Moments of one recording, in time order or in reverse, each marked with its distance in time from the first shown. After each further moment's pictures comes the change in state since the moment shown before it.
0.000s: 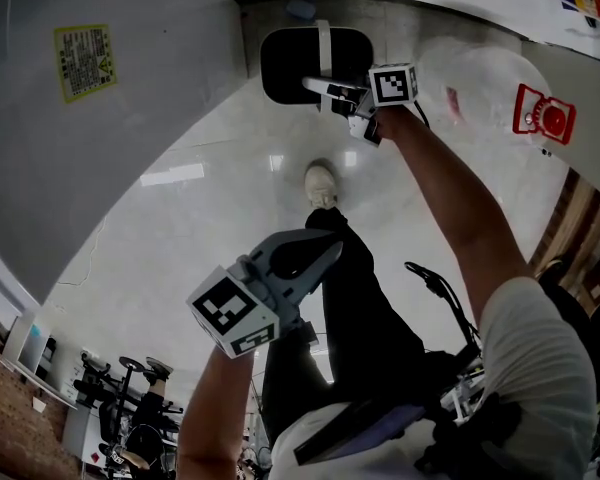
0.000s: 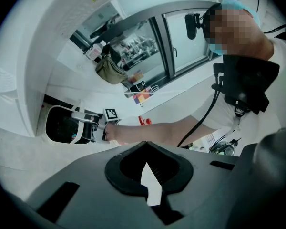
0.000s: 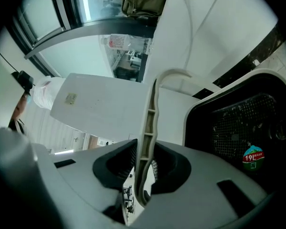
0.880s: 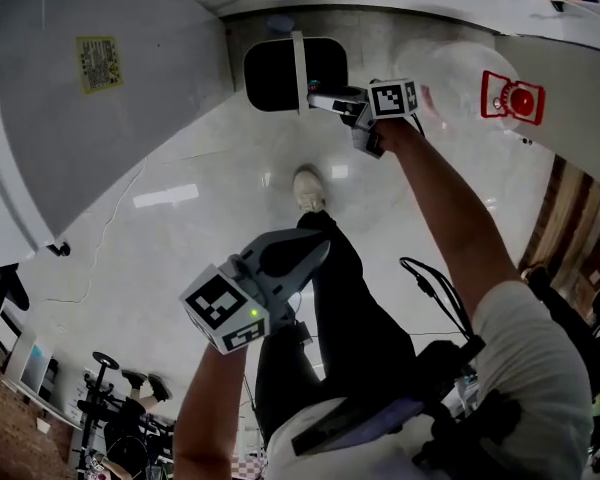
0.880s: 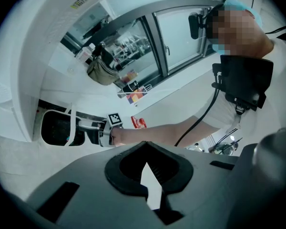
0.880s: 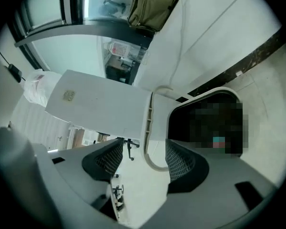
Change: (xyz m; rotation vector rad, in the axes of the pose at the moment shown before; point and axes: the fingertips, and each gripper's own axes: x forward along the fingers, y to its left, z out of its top) left arm -0.007 -0.029 0.004 0.056 0.019 -0.036; right arm -0.059 0.005 -0.010 -0.011 -0.011 -0.182
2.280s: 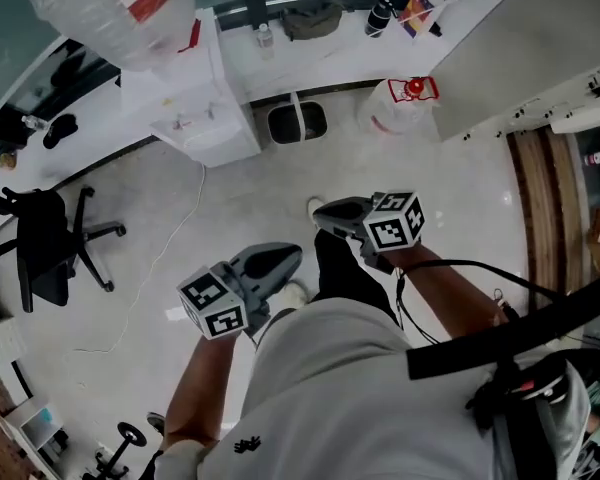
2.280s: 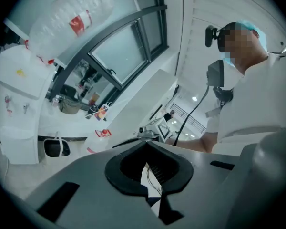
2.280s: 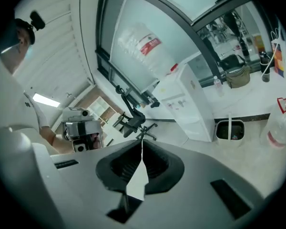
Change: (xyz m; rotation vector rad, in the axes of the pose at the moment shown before) left arm -0.270 -0.329 -0.103 0.361 -0.090 -0.154; right arm -0.122 0.556 -0.299 -0.519 -0.032 -0.124
